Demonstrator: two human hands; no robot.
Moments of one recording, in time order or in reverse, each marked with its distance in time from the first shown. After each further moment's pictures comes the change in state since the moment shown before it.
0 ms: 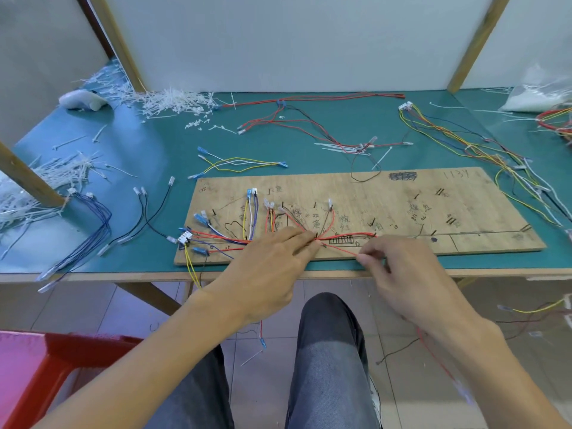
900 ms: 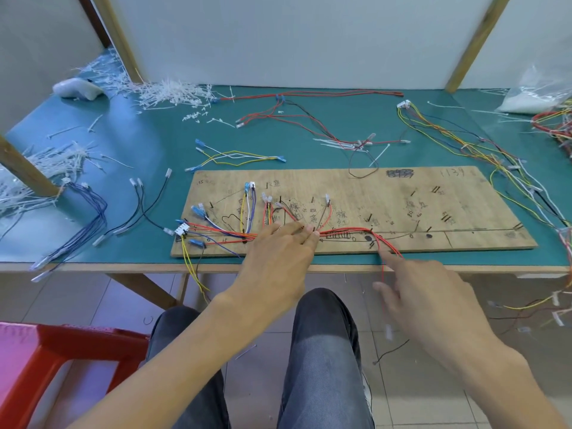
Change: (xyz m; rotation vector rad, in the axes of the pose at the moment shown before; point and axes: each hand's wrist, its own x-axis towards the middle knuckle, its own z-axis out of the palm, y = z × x) left_hand 0.013 0.026 0.009 -0.005 0.079 -0.230; right_hand -0.040 -0.013 -0.017 -0.451 -0.156 0.209
